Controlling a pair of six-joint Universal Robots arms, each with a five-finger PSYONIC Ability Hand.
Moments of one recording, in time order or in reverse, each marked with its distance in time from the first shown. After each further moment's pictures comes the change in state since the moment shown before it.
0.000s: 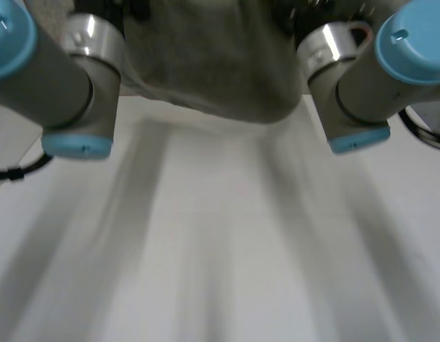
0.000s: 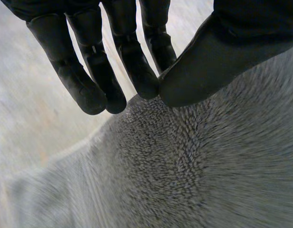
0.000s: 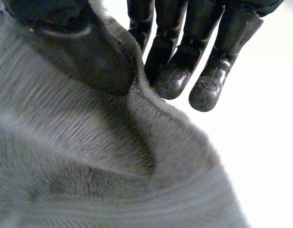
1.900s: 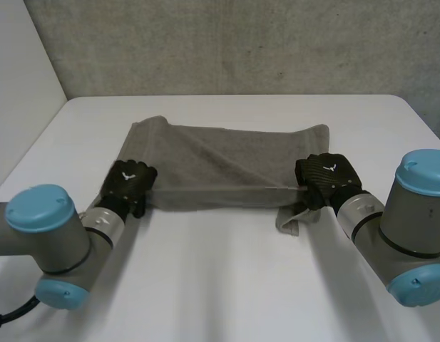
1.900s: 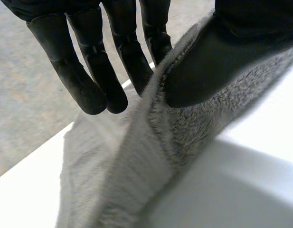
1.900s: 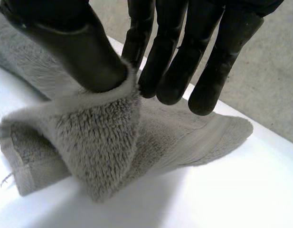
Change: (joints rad) left arm 0.183 -0.105 -0.772 0.220 0.233 0.193; right arm -0.161 -0.217 0.906 0.065 -0.002 0.613; left_hand 0.003 -0.011 -0.002 -0.002 -0.012; right_hand -0.102 -0.121 -0.119 -0.121 -0.138
